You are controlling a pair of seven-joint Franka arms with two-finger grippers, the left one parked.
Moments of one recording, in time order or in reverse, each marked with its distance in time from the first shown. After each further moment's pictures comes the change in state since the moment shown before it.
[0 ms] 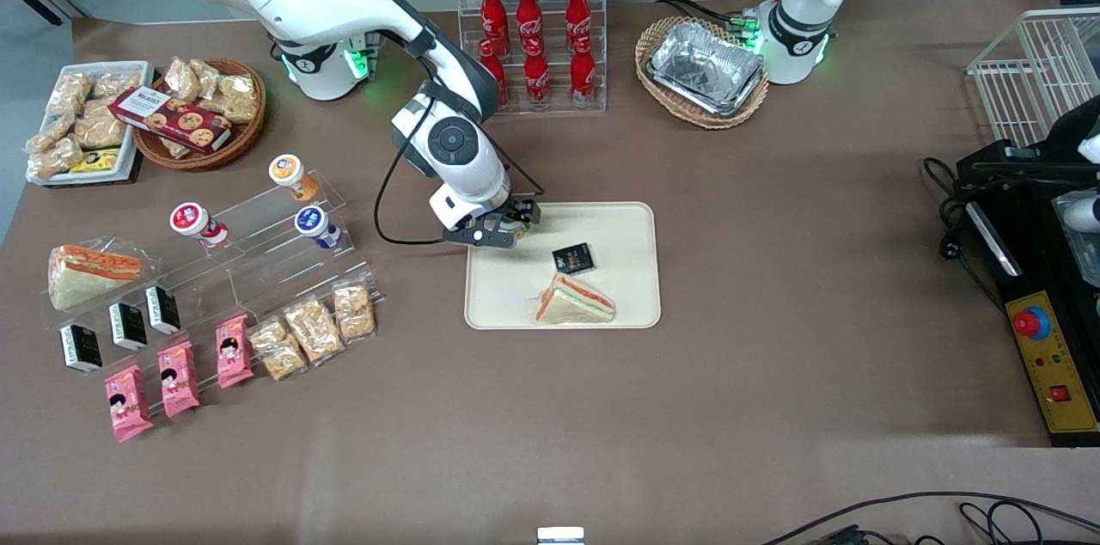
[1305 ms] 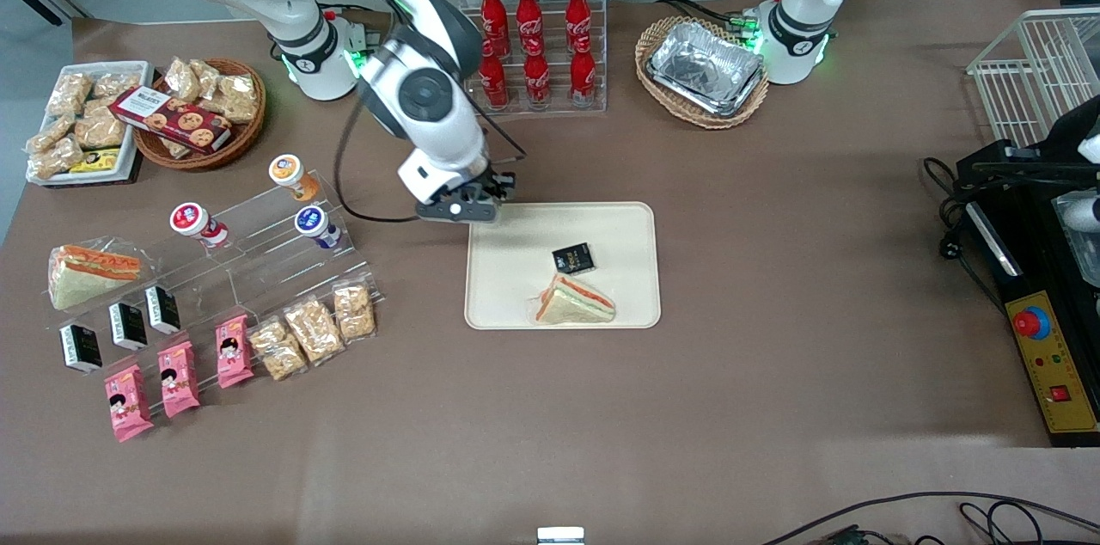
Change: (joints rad) arm -0.031 -0.183 0.024 -0.003 0.035 -0.214 -0.075
